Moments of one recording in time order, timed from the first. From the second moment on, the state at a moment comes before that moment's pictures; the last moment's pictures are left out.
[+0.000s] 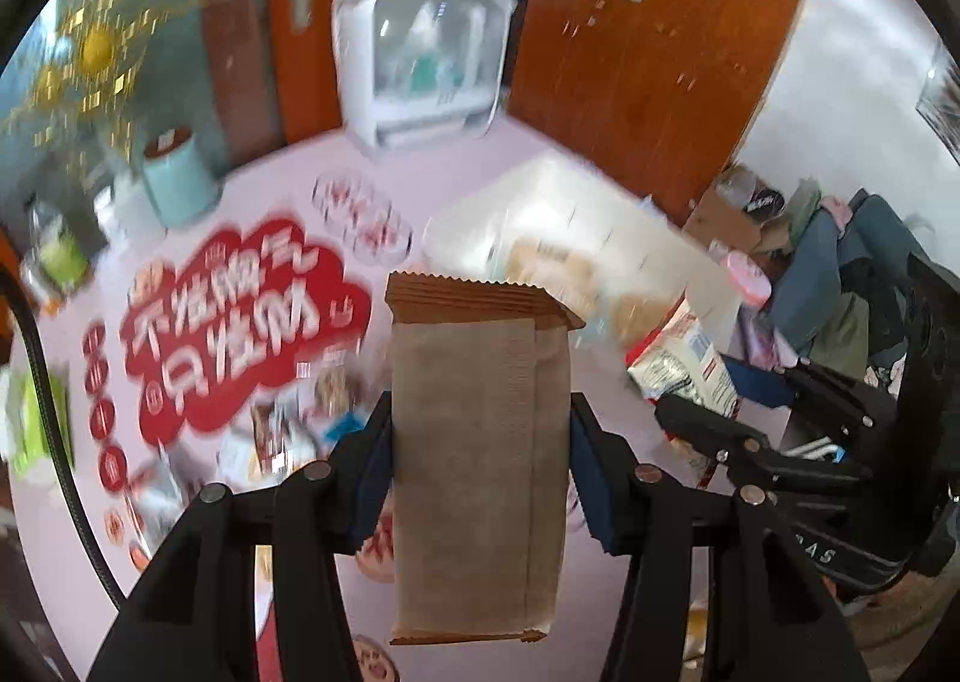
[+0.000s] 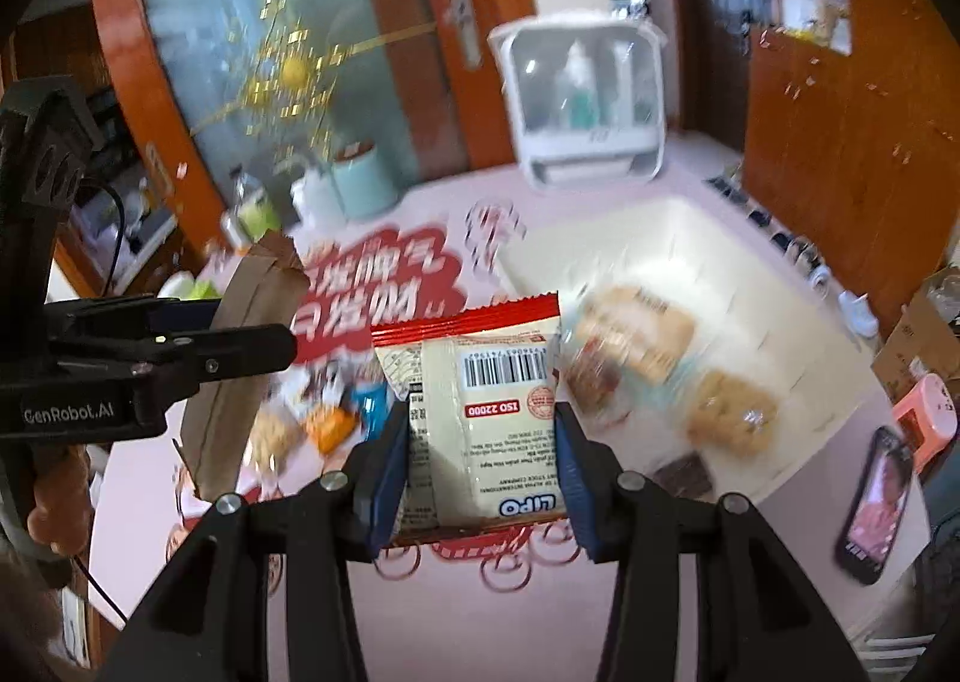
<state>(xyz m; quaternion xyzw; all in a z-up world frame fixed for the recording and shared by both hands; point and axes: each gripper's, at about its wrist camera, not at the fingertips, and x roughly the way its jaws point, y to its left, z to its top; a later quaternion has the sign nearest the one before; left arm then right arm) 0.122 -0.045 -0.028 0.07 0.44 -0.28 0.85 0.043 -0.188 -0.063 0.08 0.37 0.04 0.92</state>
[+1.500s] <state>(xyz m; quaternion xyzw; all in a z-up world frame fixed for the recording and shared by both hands) 0.225 -0.251 -0.079 0.10 0.45 -0.20 0.86 0.112 -0.341 -0.107 0.15 0.44 -0.10 0.88</state>
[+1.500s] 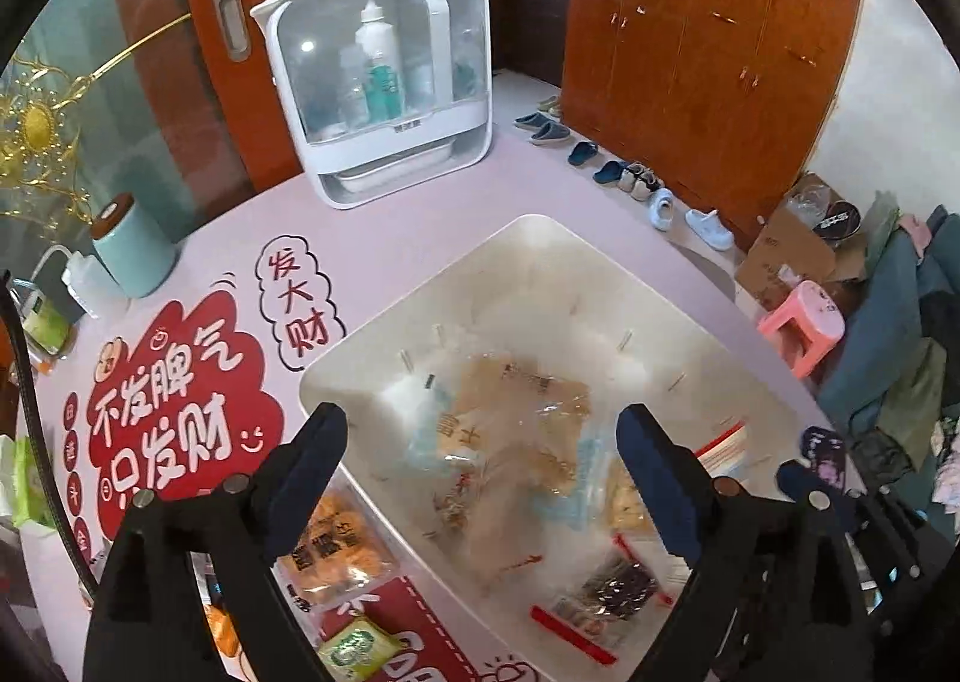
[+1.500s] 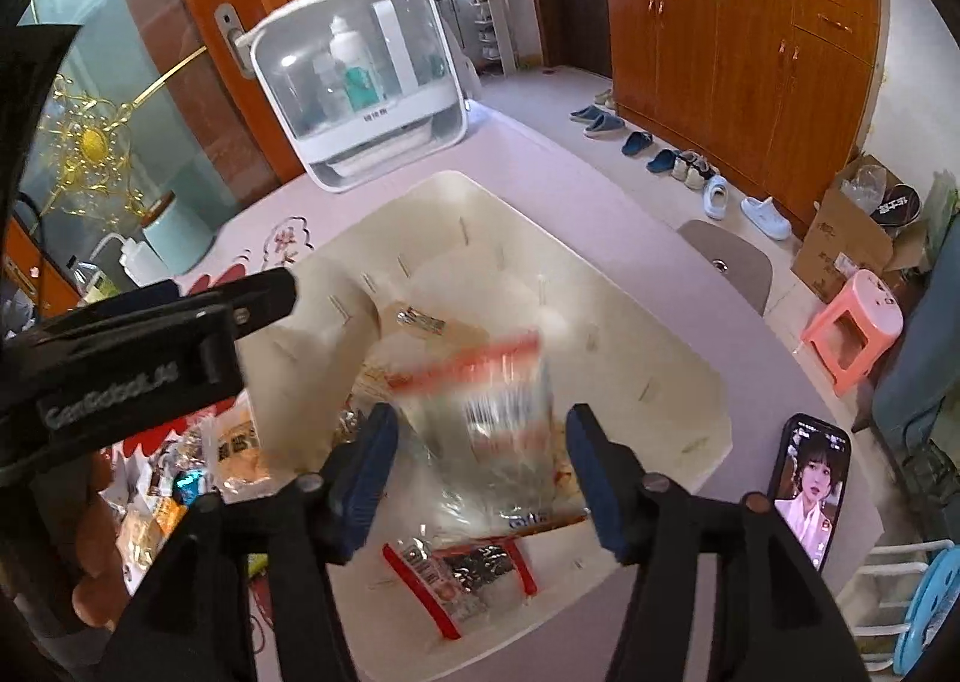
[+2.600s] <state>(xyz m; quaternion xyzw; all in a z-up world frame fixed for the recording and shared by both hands) 0.129 -0.050 -0.013 0.05 0.40 -0.08 0.91 0.071 -0.251 -0.063 0.13 0.41 -0.07 0.90</state>
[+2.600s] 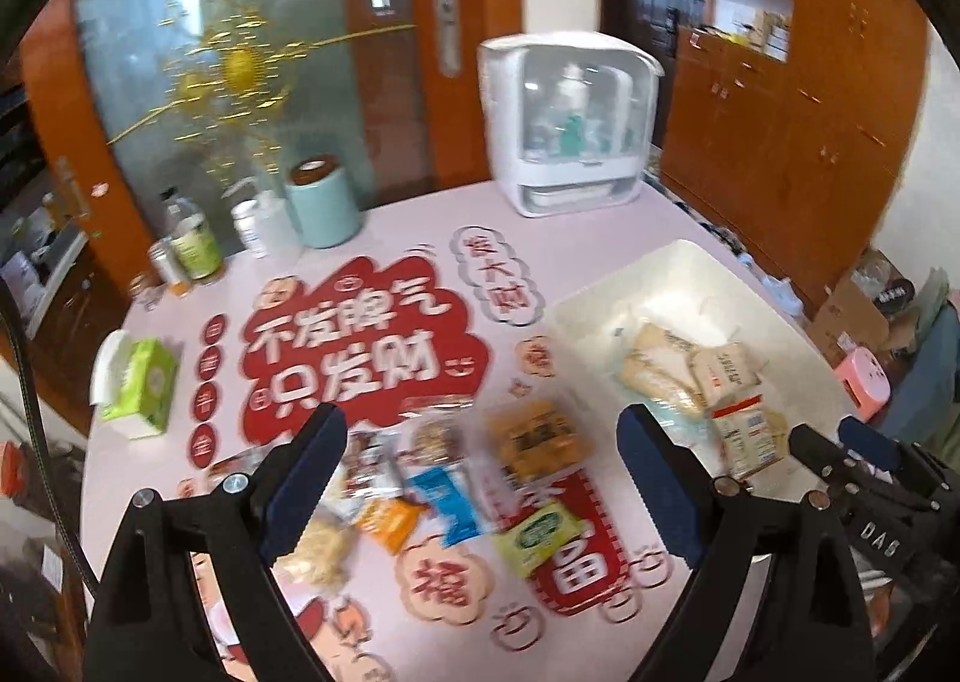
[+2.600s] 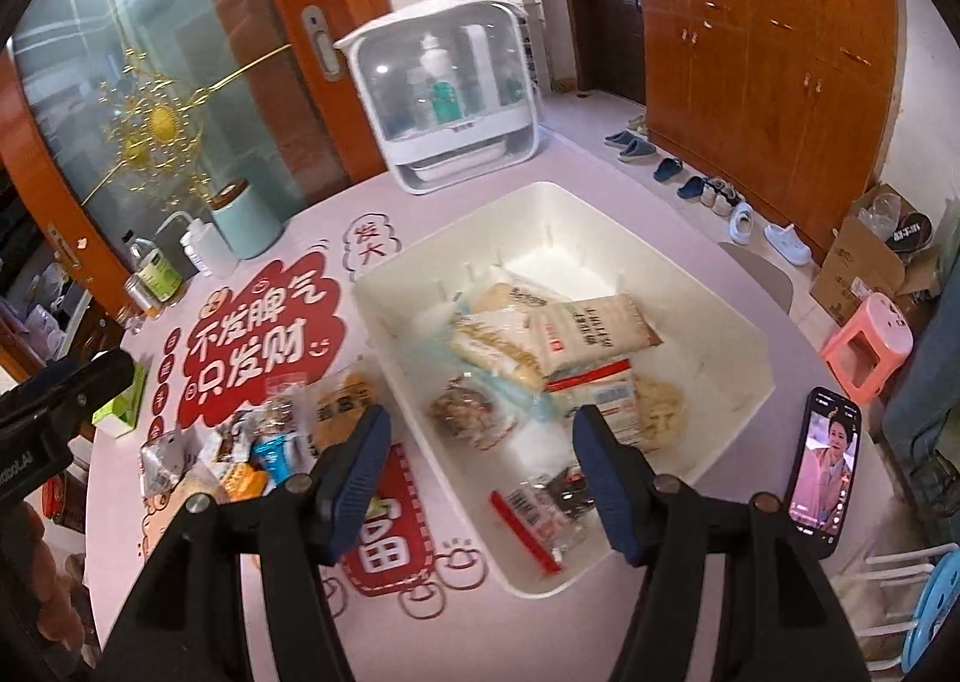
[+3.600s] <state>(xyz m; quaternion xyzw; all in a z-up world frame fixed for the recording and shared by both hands) 0.099 0.148 -0.064 -0.01 0.44 0.05 0.89 0.082 -0.138 -0.068 0.07 0.44 0.02 0.90</state>
